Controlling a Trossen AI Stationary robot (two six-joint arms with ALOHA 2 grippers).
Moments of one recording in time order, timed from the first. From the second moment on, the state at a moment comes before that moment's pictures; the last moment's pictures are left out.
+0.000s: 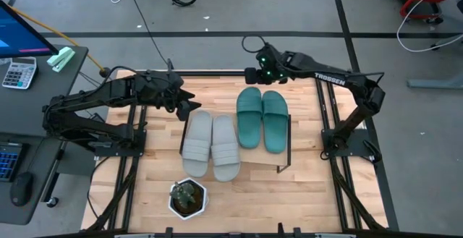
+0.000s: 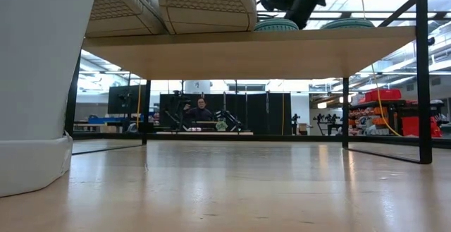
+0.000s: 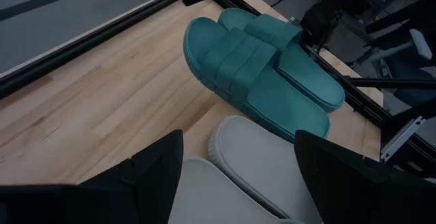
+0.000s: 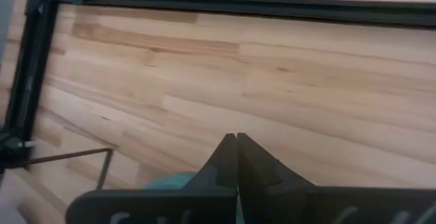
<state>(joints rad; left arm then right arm) 0.17 1.06 1.20 -0.68 -0.10 -0.54 -0.54 1.65 1.45 -0.75 0.01 0.90</state>
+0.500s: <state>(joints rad) 0.17 1.06 1.20 -0.68 -0.10 -0.53 -0.48 1.68 1.44 -0.75 -0.06 0.91</state>
